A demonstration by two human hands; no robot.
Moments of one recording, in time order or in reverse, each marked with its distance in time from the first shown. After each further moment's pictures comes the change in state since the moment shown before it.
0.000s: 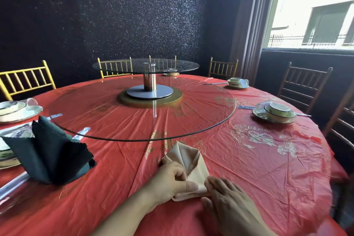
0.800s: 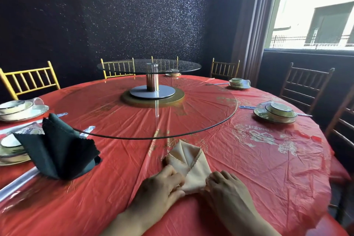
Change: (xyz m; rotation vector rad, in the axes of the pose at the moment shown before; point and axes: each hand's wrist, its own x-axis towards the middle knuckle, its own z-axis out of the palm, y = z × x) left_hand -0.033 -0.028 -0.004 0.581 0.218 0.449; right_hand 0.015 -0.004 0.006 -0.141 -0.010 0.024
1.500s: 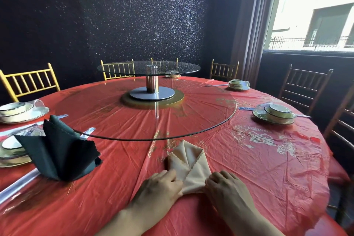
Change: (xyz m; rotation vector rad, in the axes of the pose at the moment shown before) left_hand 0.002 -0.003 0.002 0.352 -0.050 0.151; right_hand 0.005 0.003 -0.007 0.066 -0.134 -0.064
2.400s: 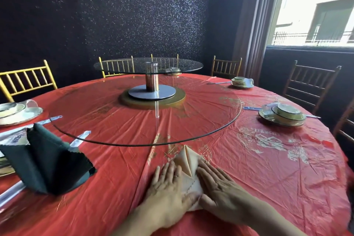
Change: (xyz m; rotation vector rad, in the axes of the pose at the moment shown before) left_hand 0.035 -0.007 0.017 -0.106 -0.603 -0.397; right_hand 0.036 0.017 0.006 0.312 -0.600 0.007
